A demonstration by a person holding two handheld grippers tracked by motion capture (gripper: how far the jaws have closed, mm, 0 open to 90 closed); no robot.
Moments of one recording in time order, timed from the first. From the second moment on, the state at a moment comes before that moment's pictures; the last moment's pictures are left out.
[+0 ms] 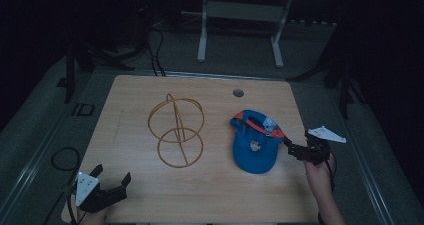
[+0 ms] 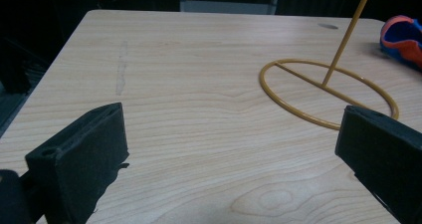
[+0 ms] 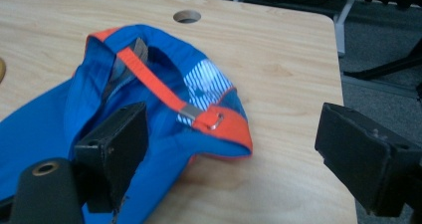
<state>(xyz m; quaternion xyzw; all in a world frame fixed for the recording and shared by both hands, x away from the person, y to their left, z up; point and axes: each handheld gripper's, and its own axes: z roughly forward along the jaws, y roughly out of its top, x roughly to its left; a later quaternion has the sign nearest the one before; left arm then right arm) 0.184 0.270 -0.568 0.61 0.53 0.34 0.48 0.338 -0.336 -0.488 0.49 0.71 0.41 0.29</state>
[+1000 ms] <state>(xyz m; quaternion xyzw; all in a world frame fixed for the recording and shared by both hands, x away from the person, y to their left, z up) 0.185 0.270 -0.569 0.62 0.52 0.33 0.49 0.418 -0.315 -0.509 0.51 0.73 0.38 0.25</state>
